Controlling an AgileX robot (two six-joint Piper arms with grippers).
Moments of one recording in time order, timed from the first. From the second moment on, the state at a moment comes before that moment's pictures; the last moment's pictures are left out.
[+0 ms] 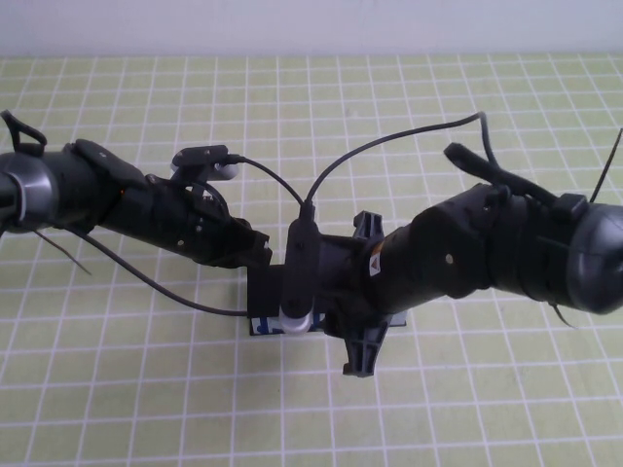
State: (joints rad) right arm 0.75 1.80 -1.22 0.19 0.48 -0.92; left arm -0.25 2.04 -1.30 -1.03 0.73 0.98
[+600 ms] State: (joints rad) right arm 0.75 1.88 -1.23 0.10 0.36 -0.92; left arm -0.25 2.04 -1.30 -1.03 0.75 0.98
